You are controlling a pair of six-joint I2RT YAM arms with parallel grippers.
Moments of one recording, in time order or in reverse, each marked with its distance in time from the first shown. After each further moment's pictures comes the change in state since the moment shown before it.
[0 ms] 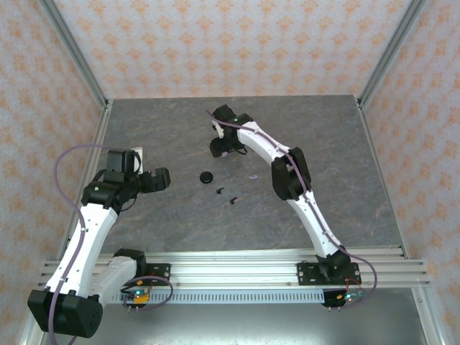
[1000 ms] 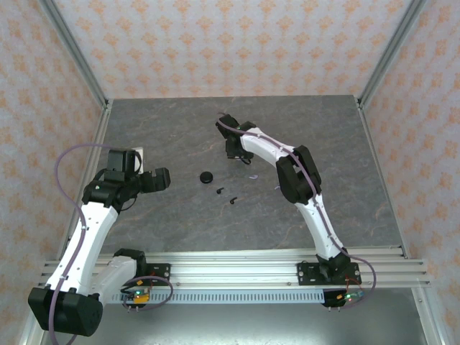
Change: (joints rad) left arm 0.000 0.012 0.000 0.000 -0.004 0.007; right arm 0.018 -0.198 -0.380 0.099 0.329 0.473
